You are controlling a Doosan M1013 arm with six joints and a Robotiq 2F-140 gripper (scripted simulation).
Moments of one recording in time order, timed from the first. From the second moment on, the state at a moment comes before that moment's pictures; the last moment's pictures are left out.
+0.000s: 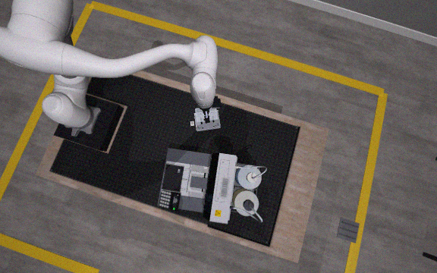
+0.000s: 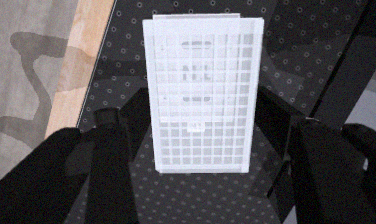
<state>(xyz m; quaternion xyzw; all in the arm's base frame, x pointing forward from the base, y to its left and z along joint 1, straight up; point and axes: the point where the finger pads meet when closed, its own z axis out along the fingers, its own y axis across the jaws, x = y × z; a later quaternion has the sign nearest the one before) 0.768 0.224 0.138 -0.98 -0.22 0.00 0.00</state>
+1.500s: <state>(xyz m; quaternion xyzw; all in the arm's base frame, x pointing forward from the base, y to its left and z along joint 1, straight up) 0.756 0.039 0.138 -0.97 0.24 0.00 0.00</state>
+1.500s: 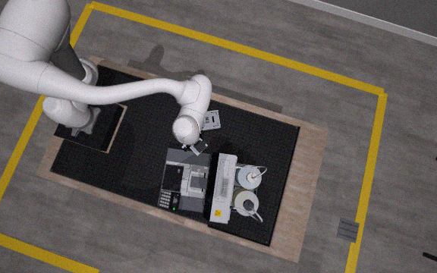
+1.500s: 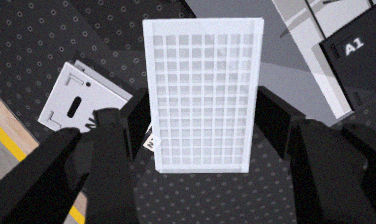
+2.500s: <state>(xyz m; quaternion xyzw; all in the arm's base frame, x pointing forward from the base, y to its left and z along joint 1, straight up) 0.728 -0.065 0.138 -0.89 0.46 0.00 0.01</state>
